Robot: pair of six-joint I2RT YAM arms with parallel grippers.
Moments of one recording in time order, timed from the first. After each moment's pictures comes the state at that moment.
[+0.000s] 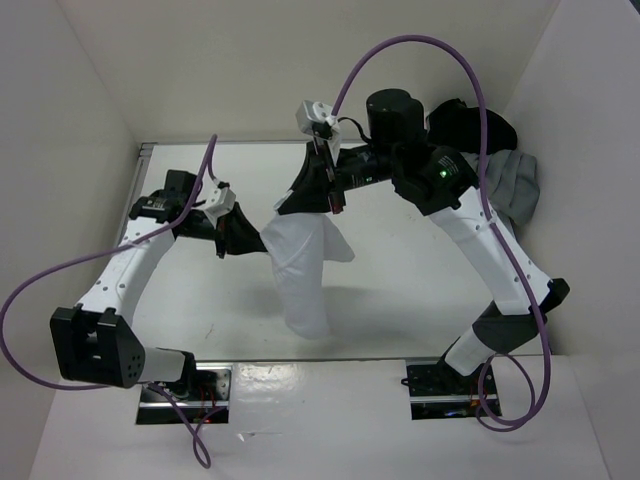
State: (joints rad) left arm -0.10 1.34 1.18 -0.97 1.47 1.02; right arm 0.75 1.58 2.07 -0.72 -0.98 -0.14
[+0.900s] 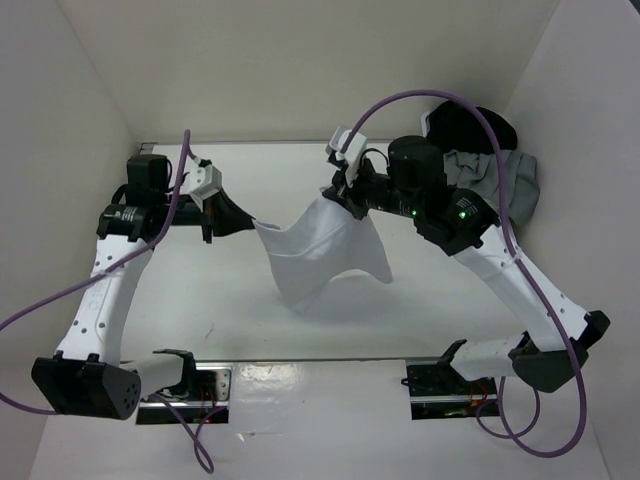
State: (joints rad) left arm -0.05 1.19 1.26 -0.72 1.34 0.58; right arm 0.75 1.30 1.62 -0.61 -0.26 -0.30
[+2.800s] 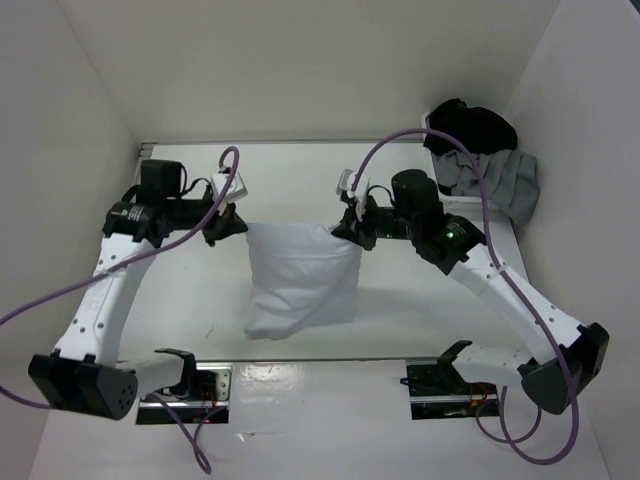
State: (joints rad) left arm -0.12 1.14 1.30 -0.91 0.81 0.66; right arm 0.62 1.16 1.19 -0.46 -0.54 -0.34
